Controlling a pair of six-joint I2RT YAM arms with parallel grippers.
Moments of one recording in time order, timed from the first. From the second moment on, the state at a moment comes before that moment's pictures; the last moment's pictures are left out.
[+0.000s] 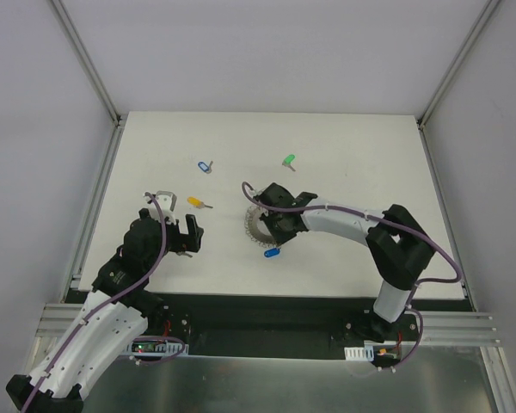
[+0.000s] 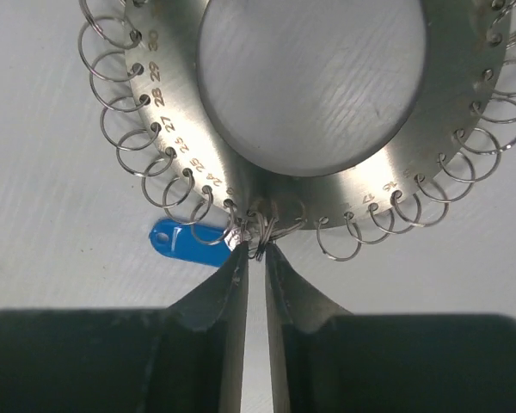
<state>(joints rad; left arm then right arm) -0.45 0.45 0.48 -0.48 -0.12 -0.25 0.87 1.76 1.16 -0.59 0.06 0.24</state>
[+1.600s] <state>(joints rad) -0.45 0.47 0.48 -0.47 -0.11 -0.25 0.87 1.79 1.18 -0.66 0.14 -0.25</state>
